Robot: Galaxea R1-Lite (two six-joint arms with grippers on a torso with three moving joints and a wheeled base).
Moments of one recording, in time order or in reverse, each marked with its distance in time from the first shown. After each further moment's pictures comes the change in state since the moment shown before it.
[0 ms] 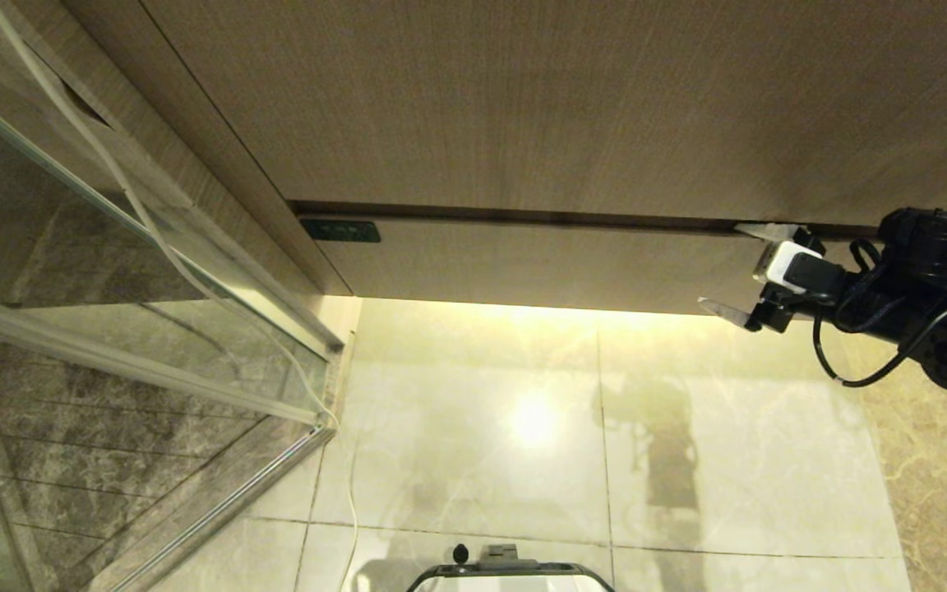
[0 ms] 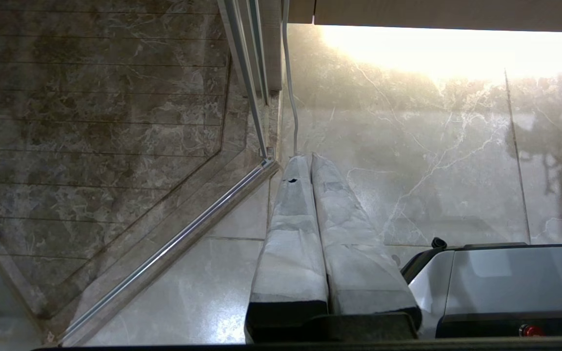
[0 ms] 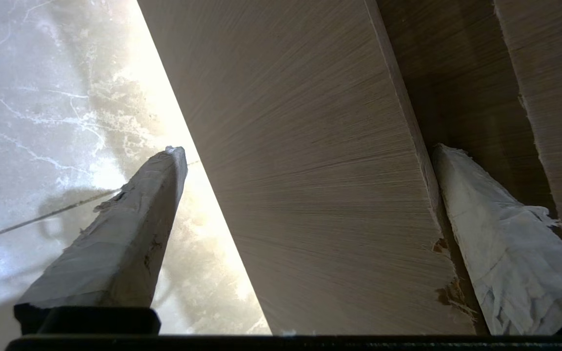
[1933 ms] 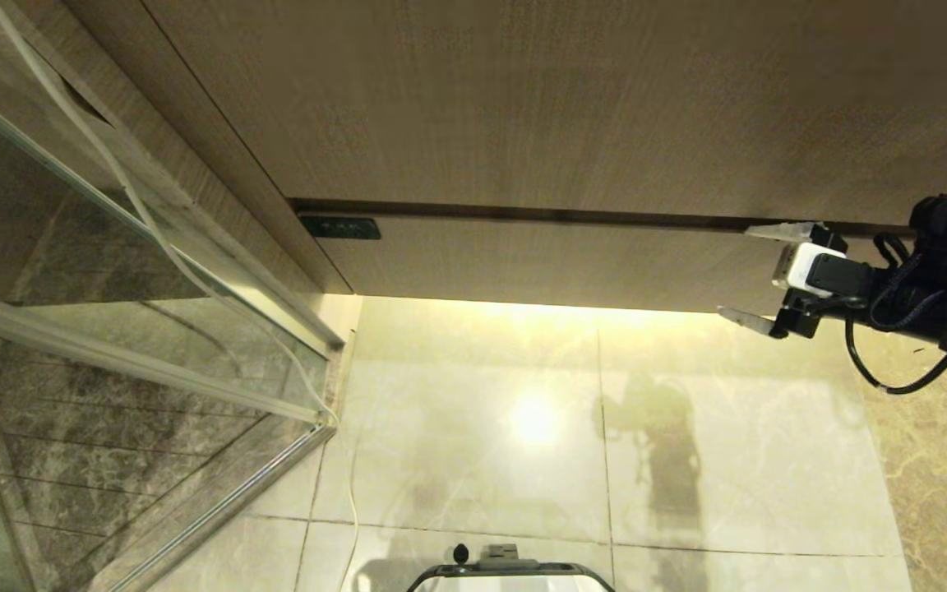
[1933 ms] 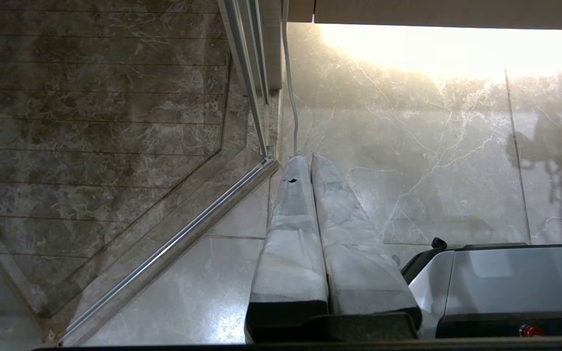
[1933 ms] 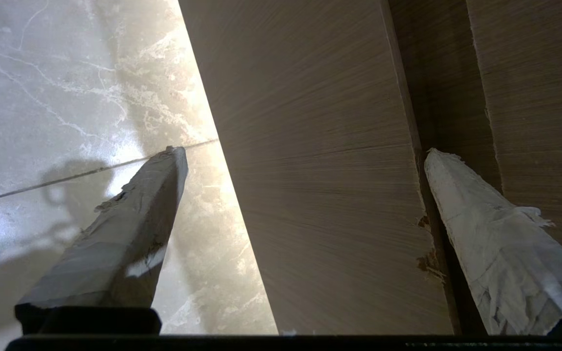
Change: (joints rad) left arm 0.000 0.000 0.000 0.000 0.000 0.000; right arm -0.003 -0.144 0.023 0.096 0.016 -0.094
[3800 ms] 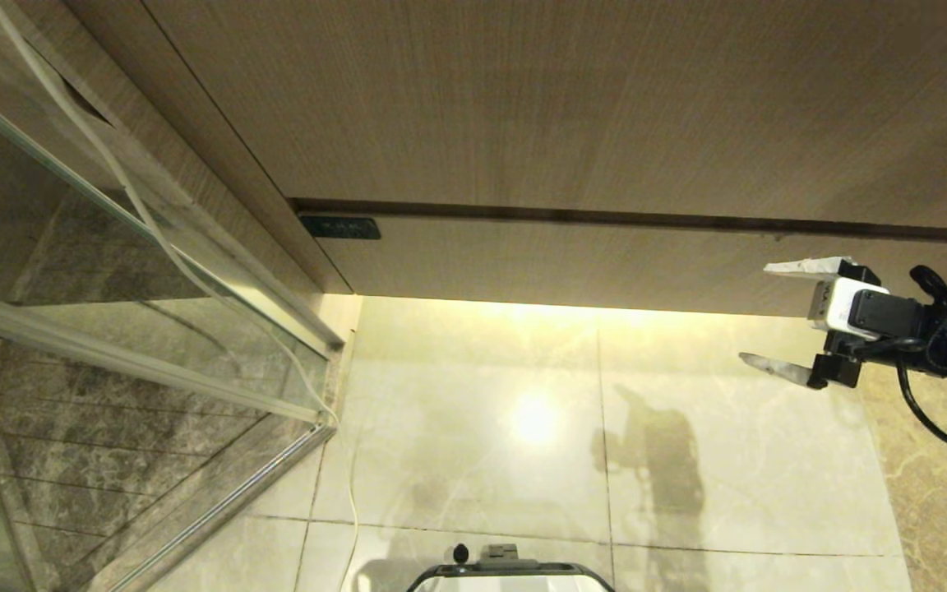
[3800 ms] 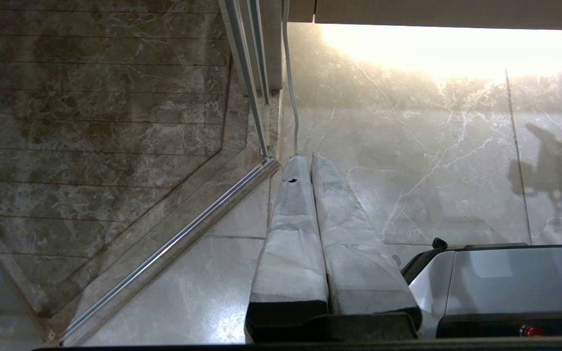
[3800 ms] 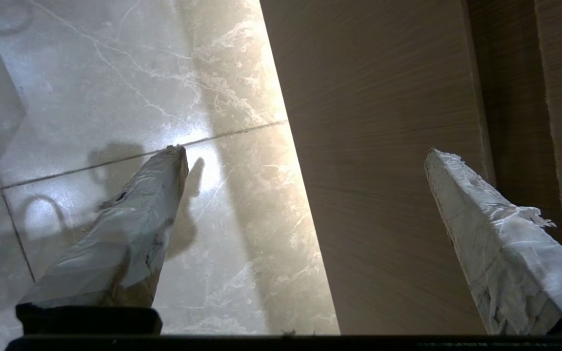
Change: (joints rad) left arm 0.000 0.000 0.000 0.000 0.000 0.000; right arm 0.006 -0.188 0.165 0.177 0.002 -0.045
